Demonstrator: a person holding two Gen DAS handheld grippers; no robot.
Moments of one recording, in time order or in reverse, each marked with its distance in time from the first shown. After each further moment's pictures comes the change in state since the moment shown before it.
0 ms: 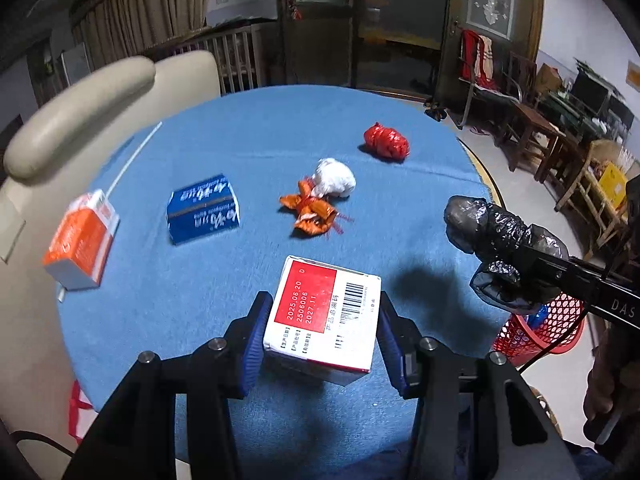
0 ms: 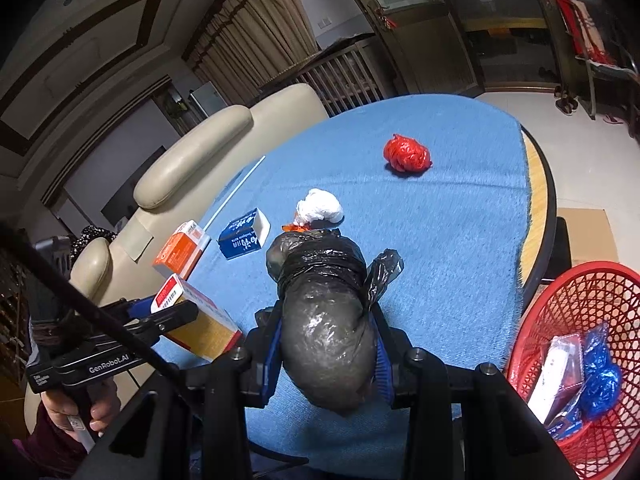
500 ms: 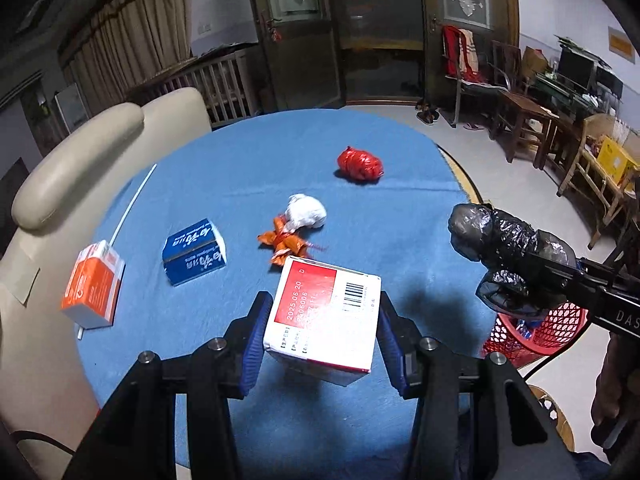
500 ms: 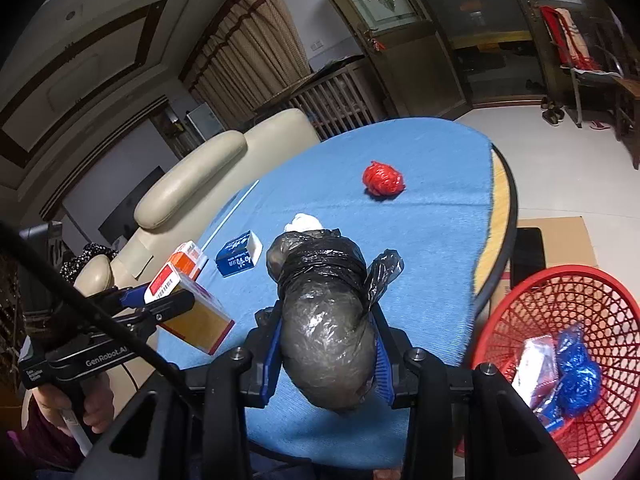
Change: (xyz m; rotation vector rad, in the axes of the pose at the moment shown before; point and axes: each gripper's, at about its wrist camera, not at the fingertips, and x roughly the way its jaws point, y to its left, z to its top) left arm -0.021 -0.047 0.019 0.103 -0.053 0.044; right arm -0.046 -0.018 -0.006 0.020 -0.082 -0.020
